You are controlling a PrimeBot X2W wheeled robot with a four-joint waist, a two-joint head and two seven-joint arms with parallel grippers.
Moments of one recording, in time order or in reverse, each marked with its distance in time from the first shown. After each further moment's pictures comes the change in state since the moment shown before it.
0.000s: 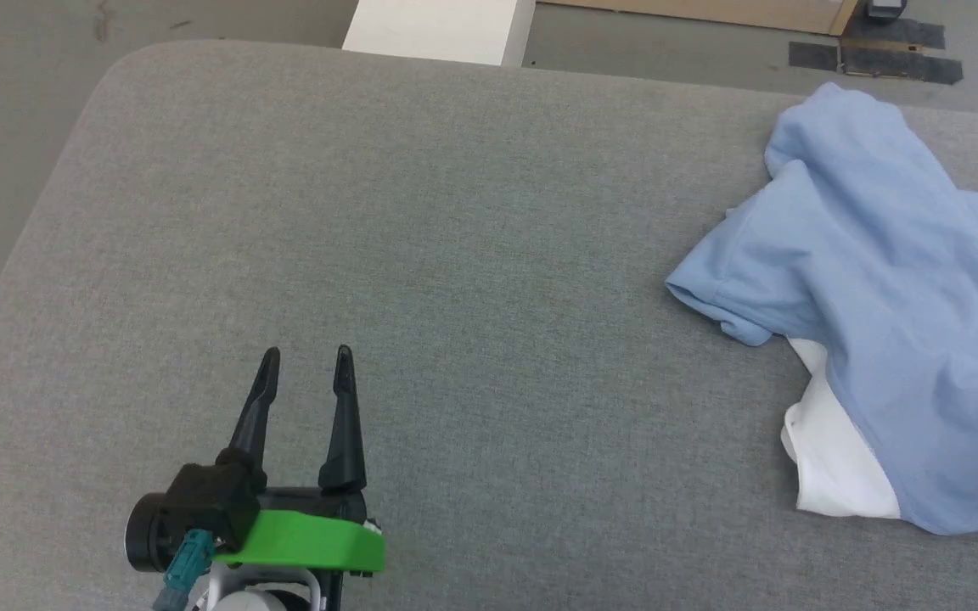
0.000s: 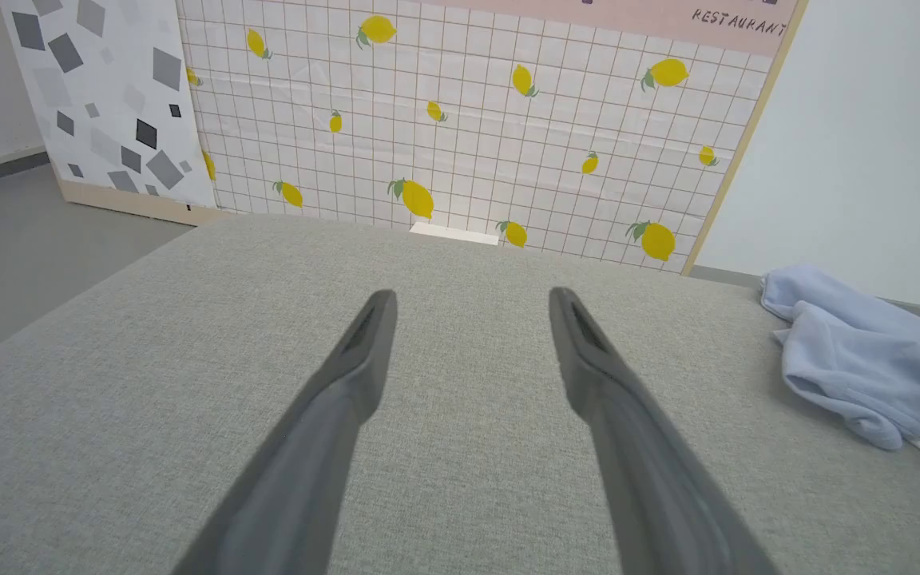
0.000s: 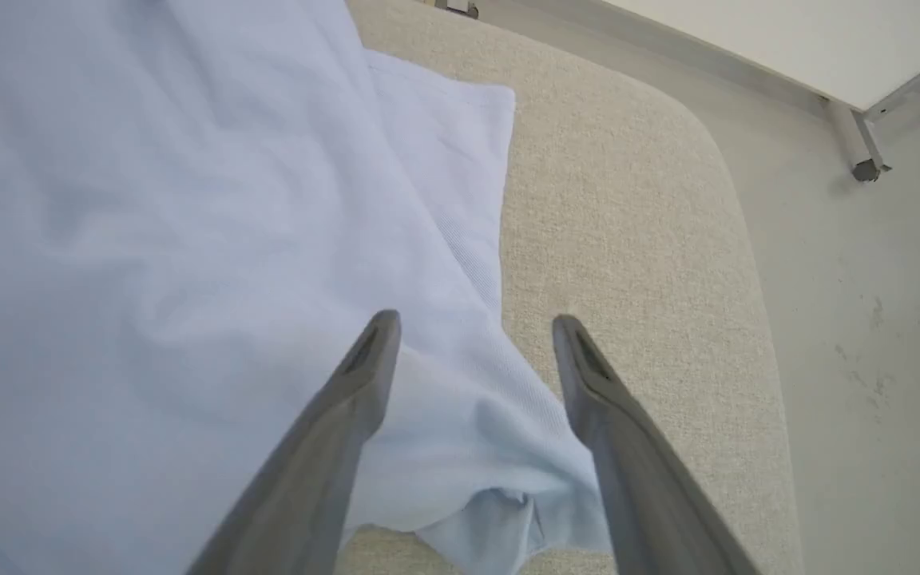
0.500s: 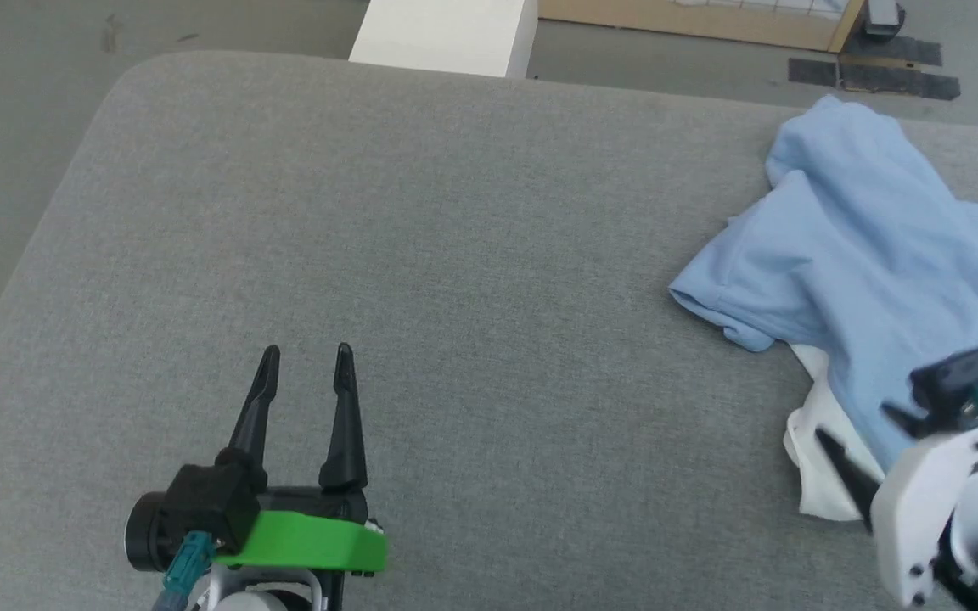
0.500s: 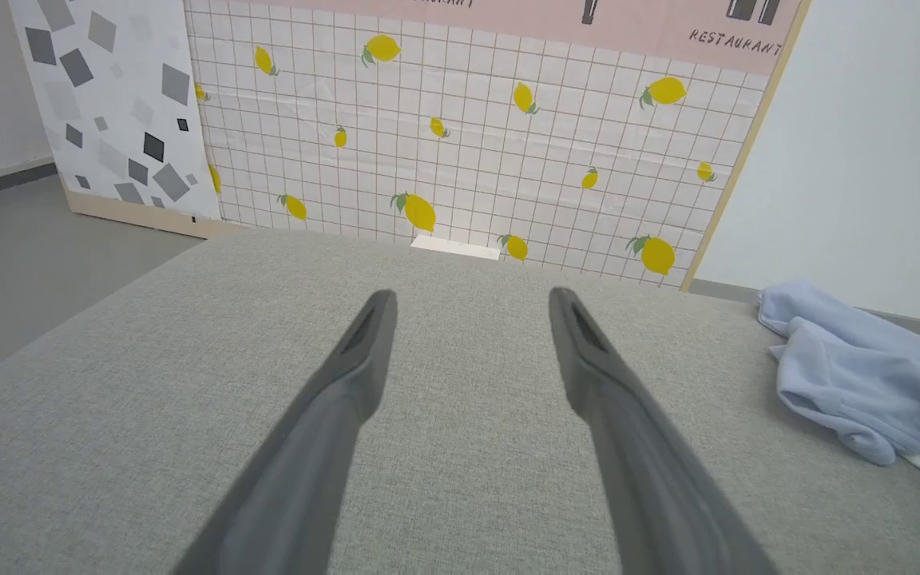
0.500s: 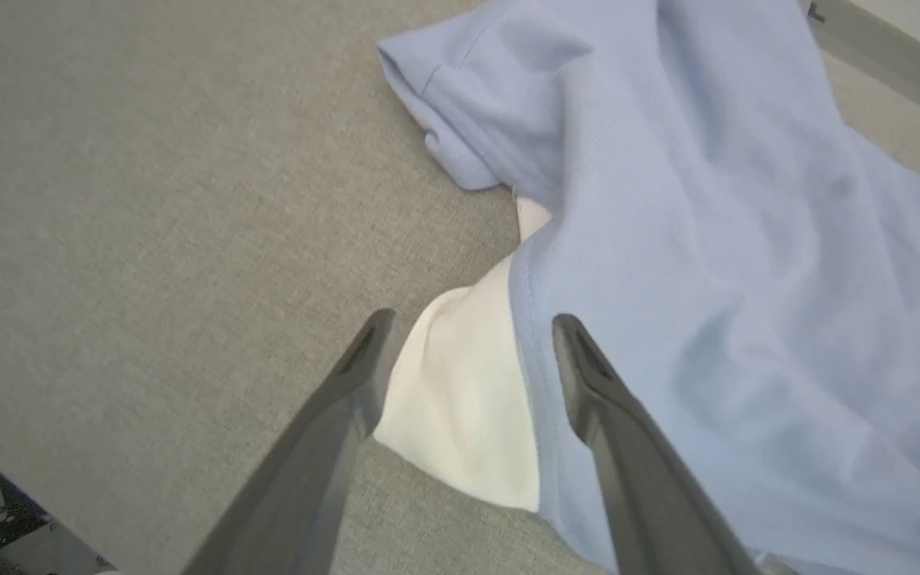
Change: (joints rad) left arm 0.002 0.010 -0.011 -0.017 -0.007 0.012 0.000; right arm 0.065 0.061 0.390 -0.350 0.167 0.000 0.226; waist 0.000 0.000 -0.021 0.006
